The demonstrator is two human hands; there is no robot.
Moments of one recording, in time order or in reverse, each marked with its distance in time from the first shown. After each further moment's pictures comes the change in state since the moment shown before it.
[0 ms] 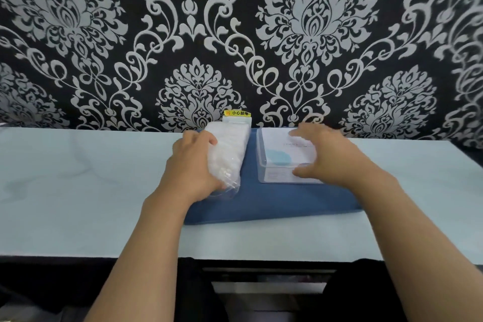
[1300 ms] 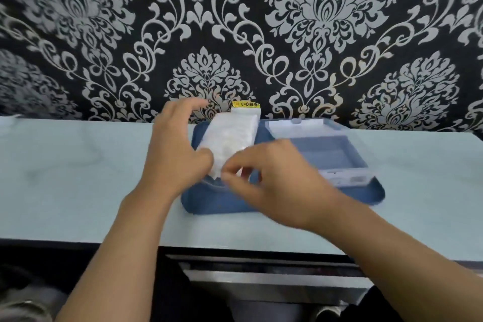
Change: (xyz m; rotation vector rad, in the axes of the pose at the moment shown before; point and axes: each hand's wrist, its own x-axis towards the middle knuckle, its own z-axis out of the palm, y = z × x) left_hand -0.019 -0.007 -0.029 -0.206 0.356 0.162; right_hand -0.043 -0.111 0.022 0.282 0.036 -0.429
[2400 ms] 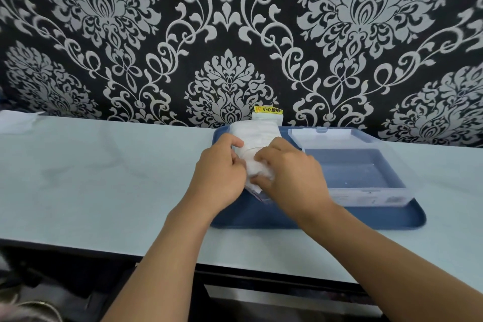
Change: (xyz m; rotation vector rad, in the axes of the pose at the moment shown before) left_hand 0.006 -0.021 0.039 -0.107 -0.192 -0.267; right_hand 0.044 0.048 0.058 -0.282 0.090 0.228
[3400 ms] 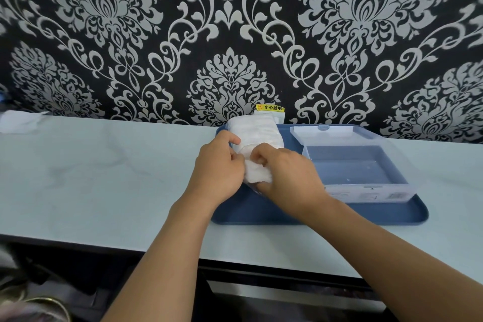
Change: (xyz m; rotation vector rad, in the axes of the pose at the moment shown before) left_hand 0.006 -0.007 -0.002 0.019 0.040 -0.019; right_hand 0.000 0.001 0.007 0.061 -0.064 -0.039
